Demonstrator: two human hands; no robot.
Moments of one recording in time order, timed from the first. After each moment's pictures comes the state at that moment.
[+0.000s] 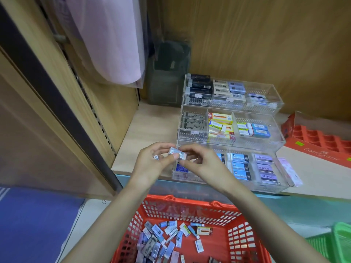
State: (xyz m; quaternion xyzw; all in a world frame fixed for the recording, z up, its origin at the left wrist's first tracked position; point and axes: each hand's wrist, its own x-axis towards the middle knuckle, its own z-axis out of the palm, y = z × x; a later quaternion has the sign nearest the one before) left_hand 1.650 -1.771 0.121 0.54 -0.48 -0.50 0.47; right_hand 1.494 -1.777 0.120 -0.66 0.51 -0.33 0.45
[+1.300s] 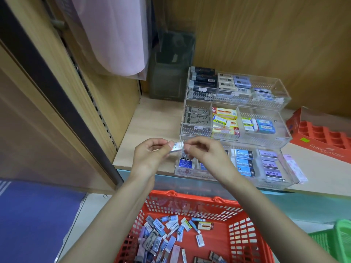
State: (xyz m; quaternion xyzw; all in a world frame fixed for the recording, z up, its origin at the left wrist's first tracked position) left_hand 1.649 -1.775 0.119 0.58 -0.30 -0.55 0.53; right_hand 1.498 -1.785 0.122 -0.60 0.54 -0.37 0.47
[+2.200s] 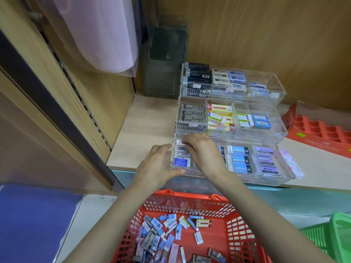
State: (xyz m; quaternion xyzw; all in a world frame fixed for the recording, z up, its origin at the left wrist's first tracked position) left_hand 1.647 -1.773 0.093 0.64 -0.69 -0.30 0.16; right_hand 1.492 -1.807 0.082 -0.79 0.56 -0.24 0.11
